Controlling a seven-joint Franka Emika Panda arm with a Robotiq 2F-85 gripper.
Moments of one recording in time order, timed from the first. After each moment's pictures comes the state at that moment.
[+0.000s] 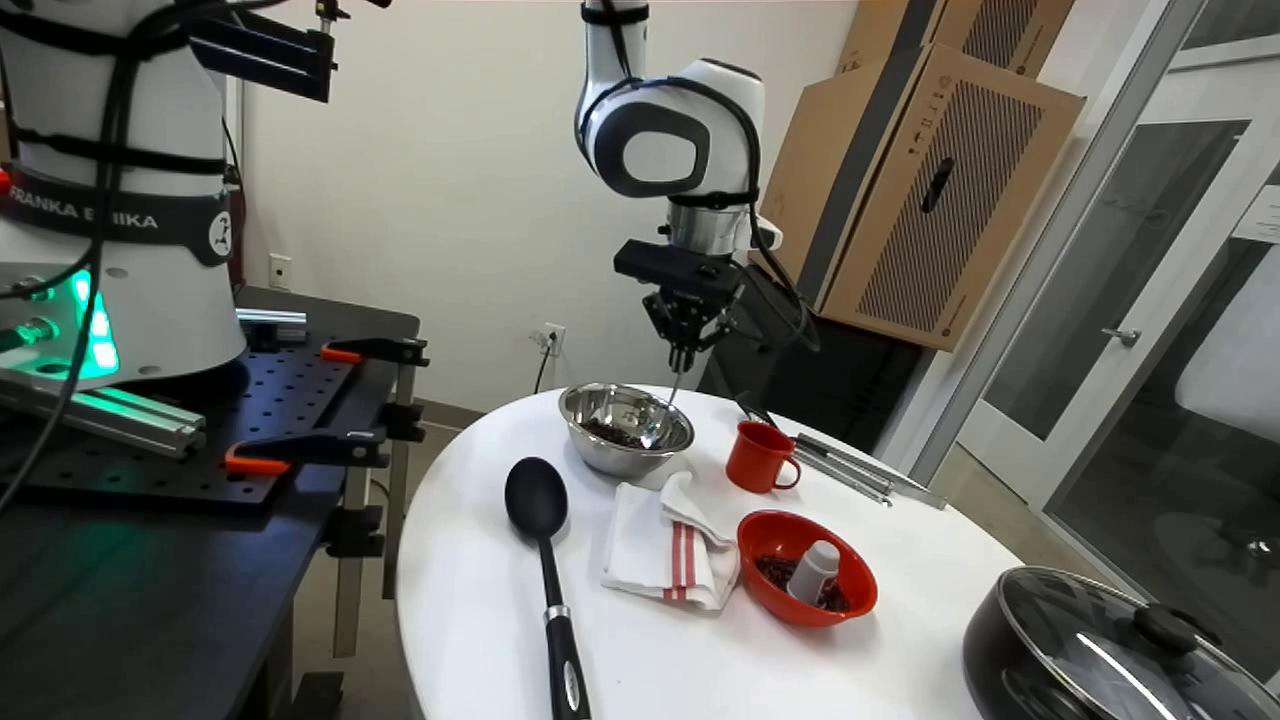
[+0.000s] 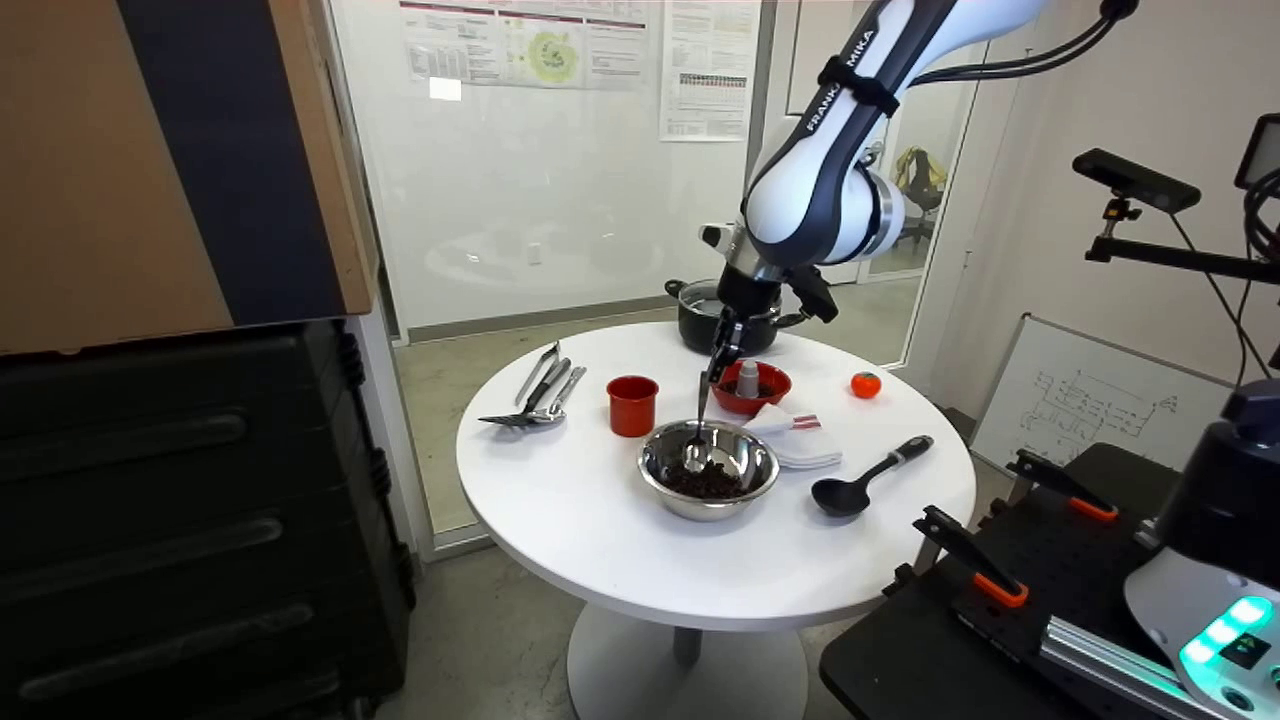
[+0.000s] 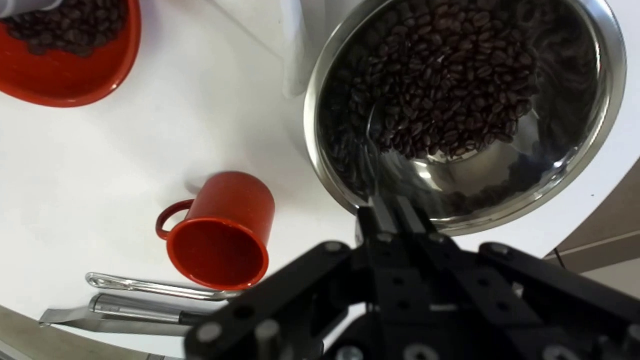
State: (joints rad) arm -0.15 0.36 0.31 -2.44 0.07 3.02 -0.83
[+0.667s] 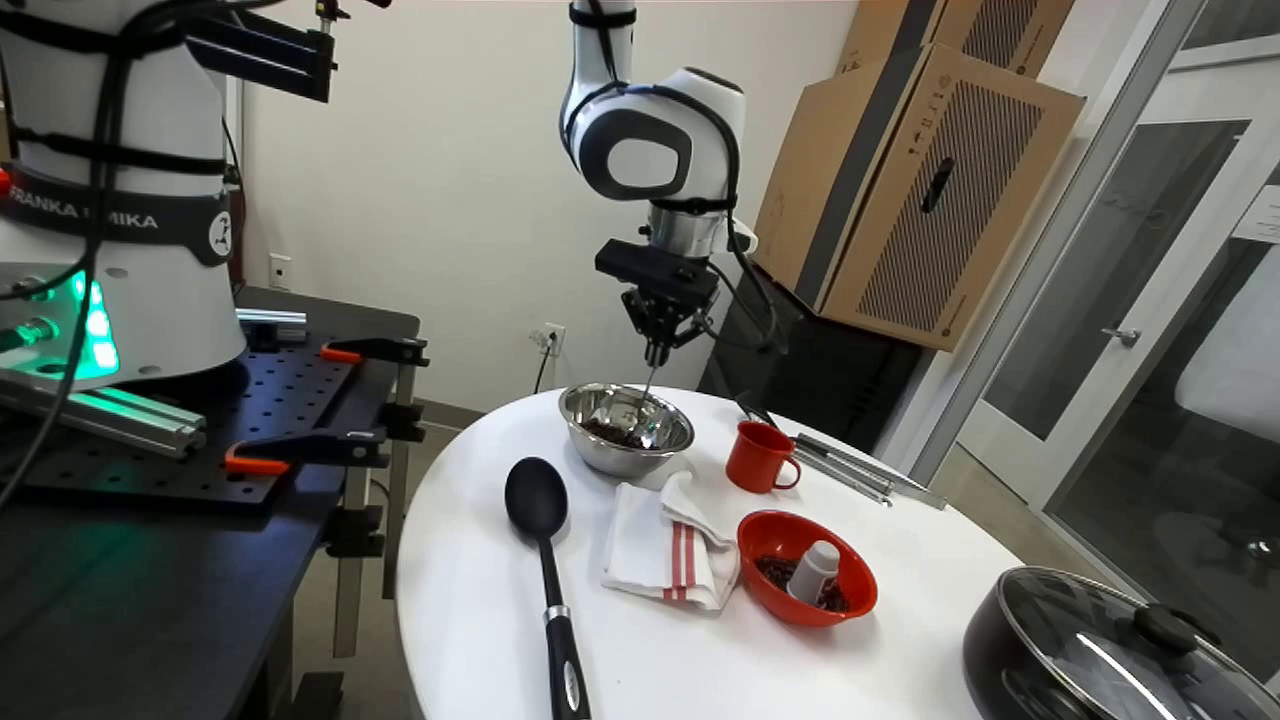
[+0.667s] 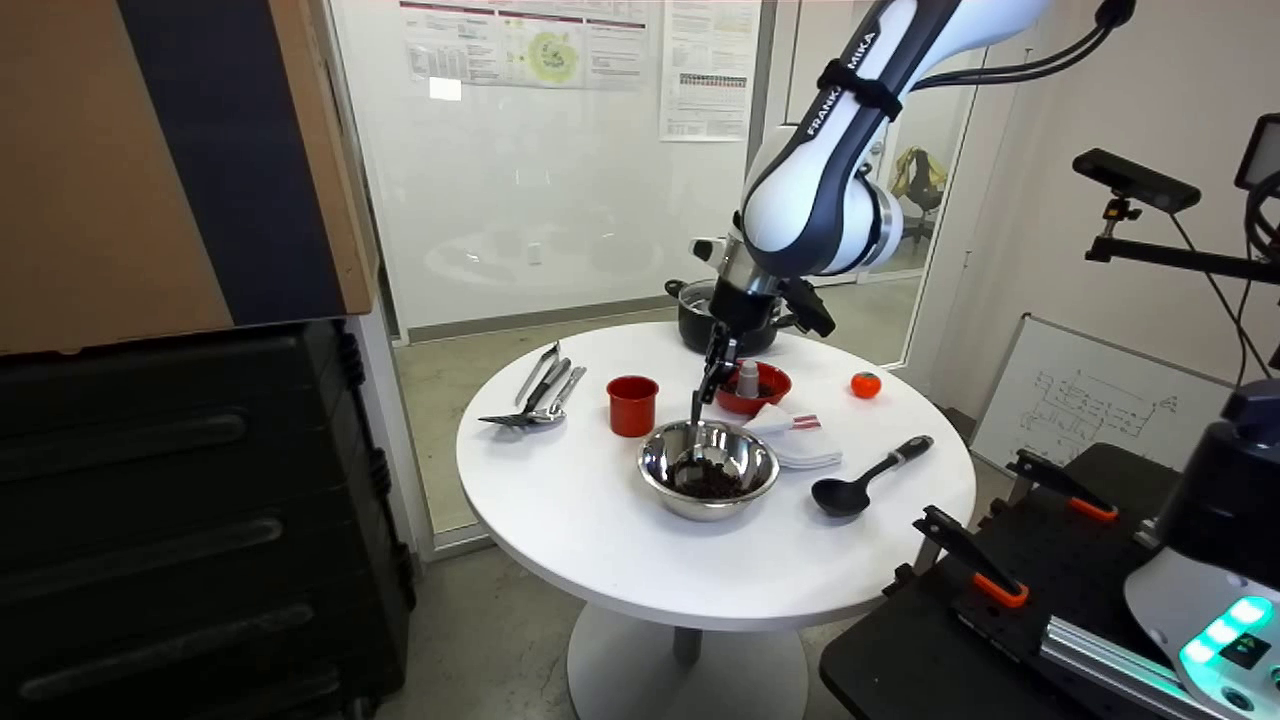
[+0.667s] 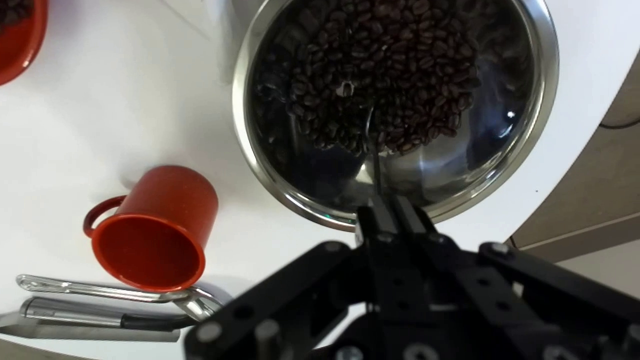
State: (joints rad) arm -0.21 0.38 0.41 -2.47 0.07 3.02 -0.83
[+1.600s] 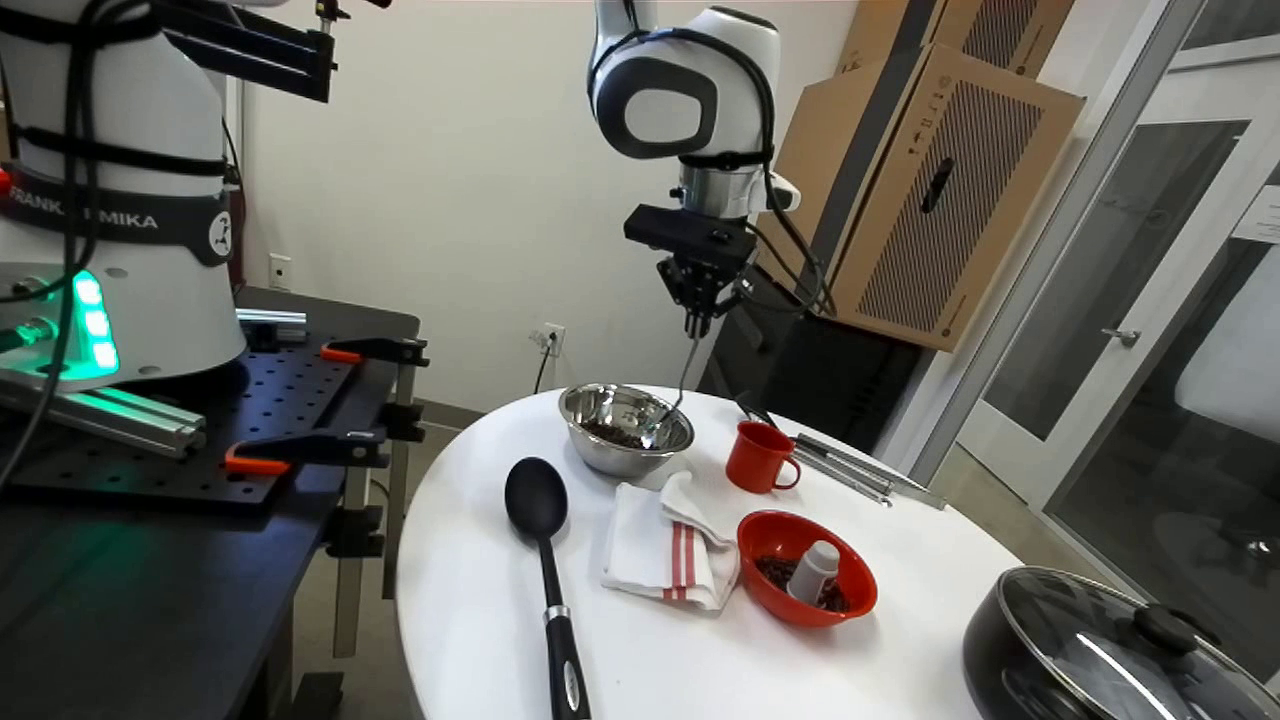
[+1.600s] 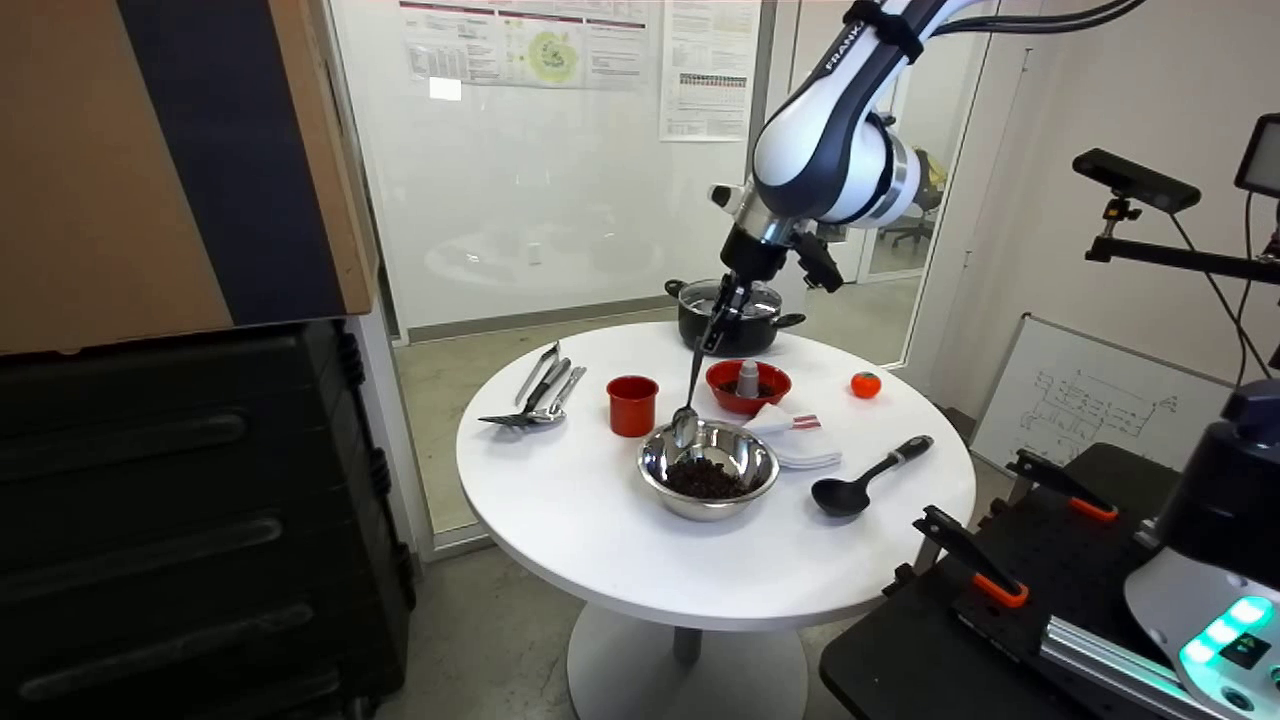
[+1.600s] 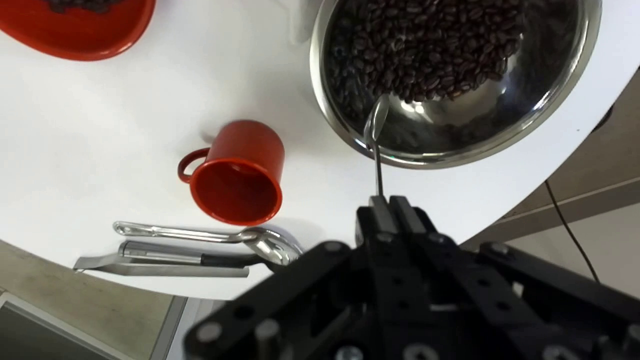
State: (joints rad) arm -0.47 0.27 0.63 -2.47 0.16 3.00 -0.90
